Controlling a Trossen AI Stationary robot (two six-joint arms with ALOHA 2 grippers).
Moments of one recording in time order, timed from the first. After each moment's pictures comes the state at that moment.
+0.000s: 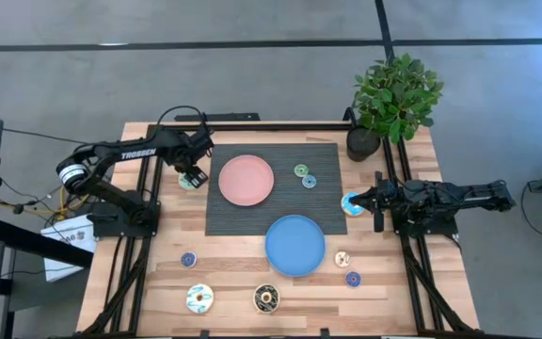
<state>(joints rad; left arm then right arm) 0.68 1.43 0.80 -0.87 -0.25 -0.10 0.12 0.02 0.12 -0.41 0.21 0.20</state>
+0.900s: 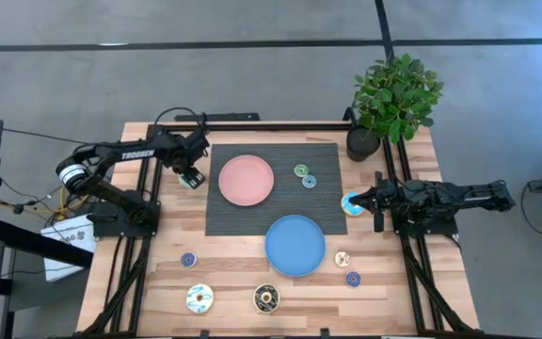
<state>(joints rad) 0.75 1.43 0.71 -0.75 -0.22 -0.04 0.12 0.02 0.12 -0.41 0.21 0.20</state>
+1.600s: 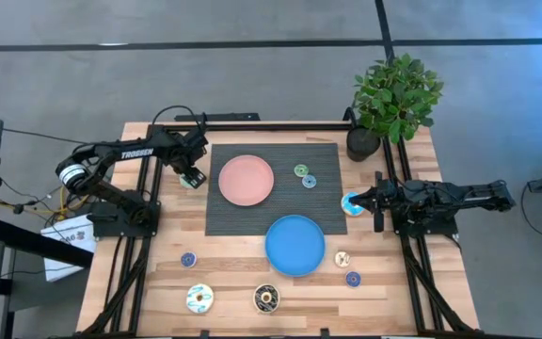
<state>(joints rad) 0.78 1.43 0.71 -0.74 -0.14 -0.03 0.12 0.02 0.12 -0.41 0.21 0.20</state>
